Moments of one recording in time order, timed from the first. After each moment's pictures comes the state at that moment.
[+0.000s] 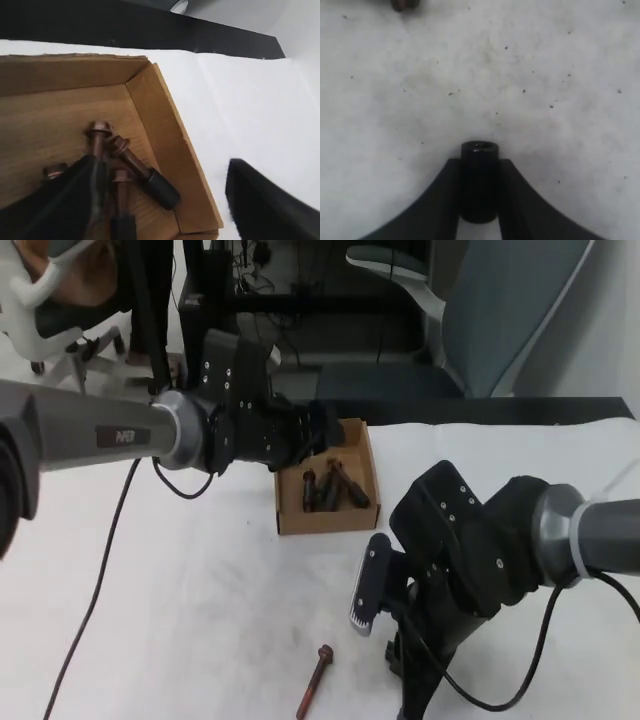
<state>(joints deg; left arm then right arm) -21.9 117.8 -75.1 -3.5 28.4 -27.1 35.5 97.7 -50.7 30.7 -0.4 -32.1</state>
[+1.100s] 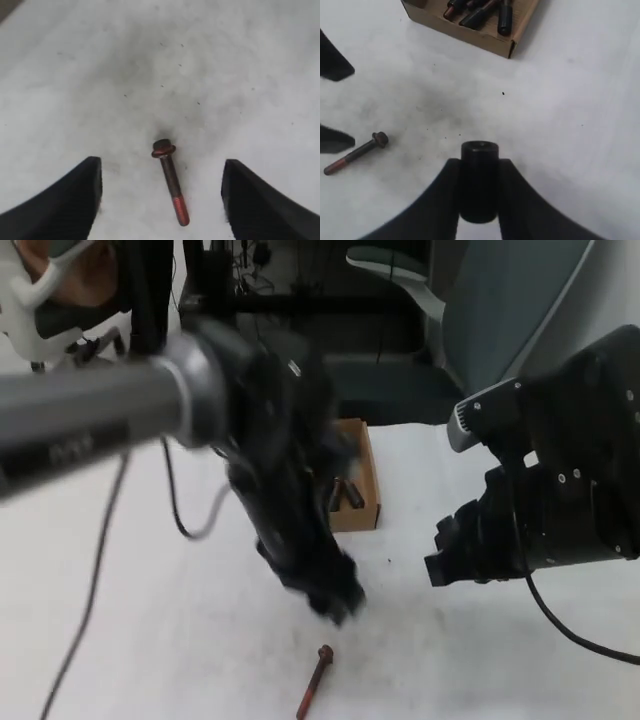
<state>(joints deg) -39.3 98.5 -70.5 50.9 9.6 9.1 30.7 68.8 -47.7 34.9 1.0 3.1</state>
